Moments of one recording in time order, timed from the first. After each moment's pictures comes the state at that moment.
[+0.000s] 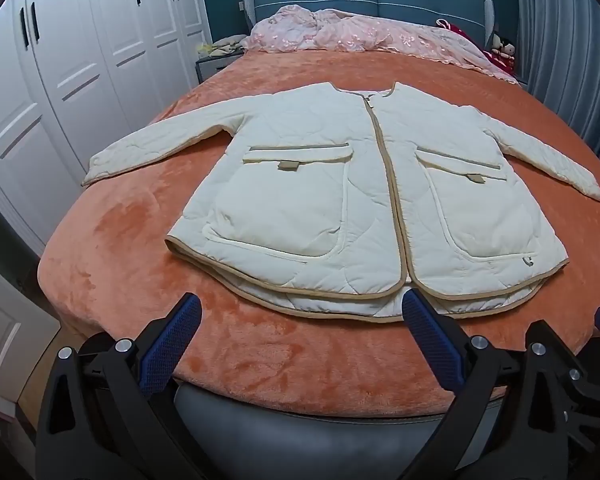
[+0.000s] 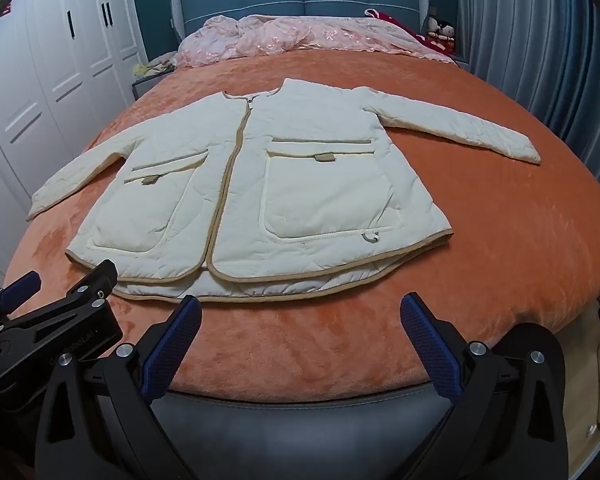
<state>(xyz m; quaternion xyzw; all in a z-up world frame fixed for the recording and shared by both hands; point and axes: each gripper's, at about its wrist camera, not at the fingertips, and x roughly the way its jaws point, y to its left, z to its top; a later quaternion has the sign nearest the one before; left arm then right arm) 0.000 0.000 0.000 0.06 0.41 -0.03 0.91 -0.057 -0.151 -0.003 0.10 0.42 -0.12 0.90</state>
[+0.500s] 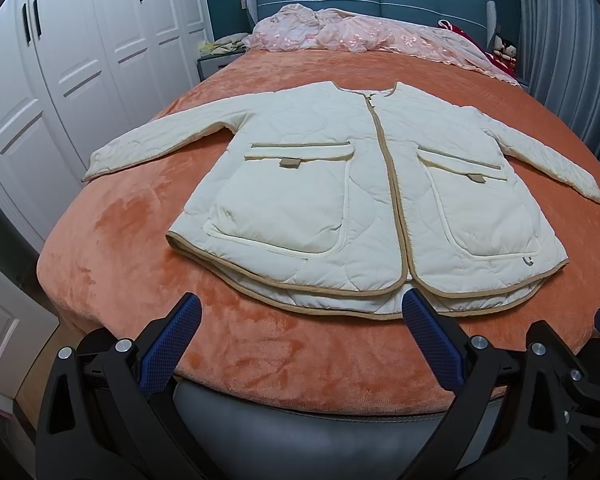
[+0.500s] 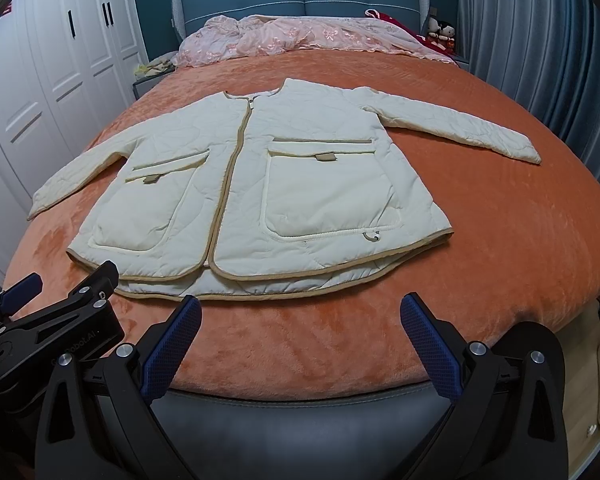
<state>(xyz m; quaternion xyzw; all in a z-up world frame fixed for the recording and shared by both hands) 0.000 0.000 0.000 0.06 0.41 -0.03 0.91 -0.057 -0.152 -0.003 0.10 0.42 -0.12 0.90</state>
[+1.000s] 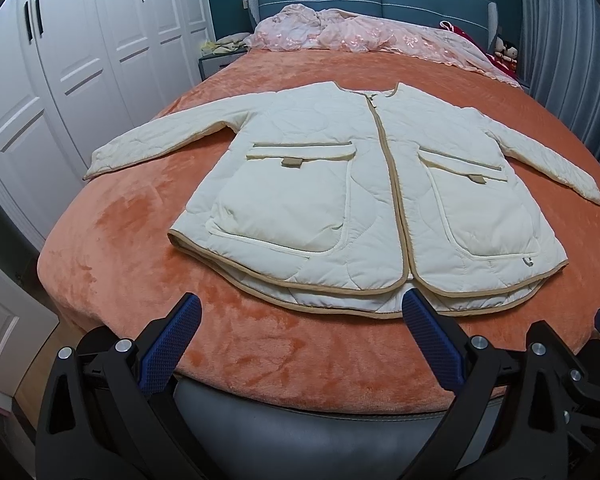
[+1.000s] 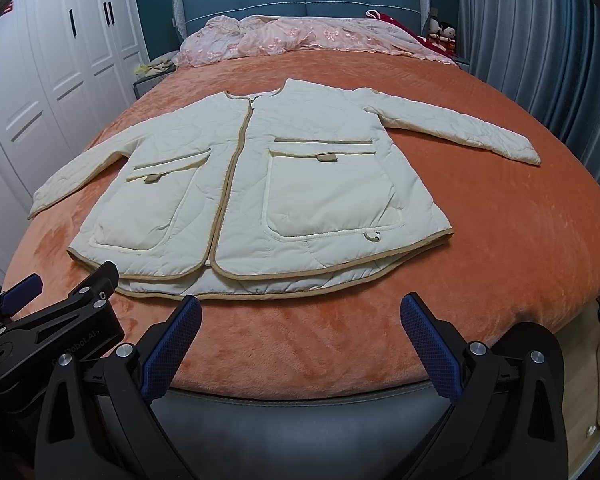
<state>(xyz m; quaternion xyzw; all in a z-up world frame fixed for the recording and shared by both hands) 0.001 0.005 -0.001 0.06 0.41 -0.03 0.91 -0.057 -0.152 -0.003 0.10 0.42 -0.12 0.90</state>
